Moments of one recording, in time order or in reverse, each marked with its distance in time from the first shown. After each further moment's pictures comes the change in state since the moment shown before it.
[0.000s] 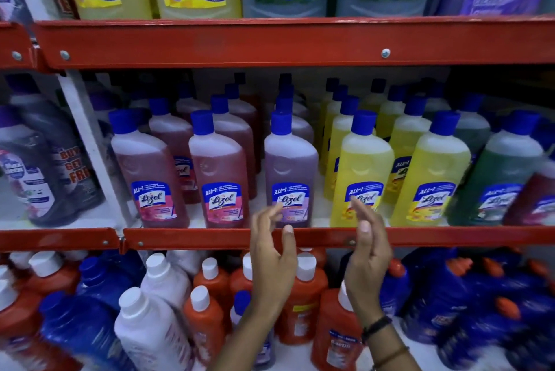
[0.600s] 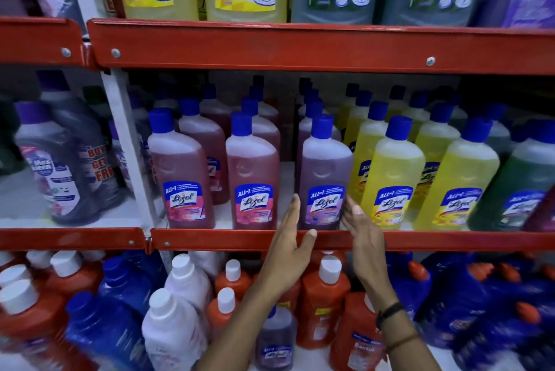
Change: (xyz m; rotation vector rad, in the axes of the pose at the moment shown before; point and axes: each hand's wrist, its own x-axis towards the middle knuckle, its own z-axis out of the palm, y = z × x) left_hand 0.030 -0.009 -0.040 0.126 -0.490 -0.169; right_hand 0.005 0.003 0.041 -0.009 -0.278 0.278
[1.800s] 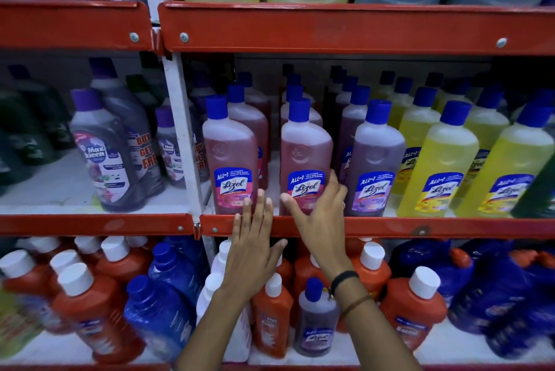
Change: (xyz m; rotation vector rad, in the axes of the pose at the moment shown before) left_hand -0.036 -0.097 -0.107 0.852 0.170 0.192; right_hand -0.024 -0.021 0.143 -0.632 0.100 -0.112
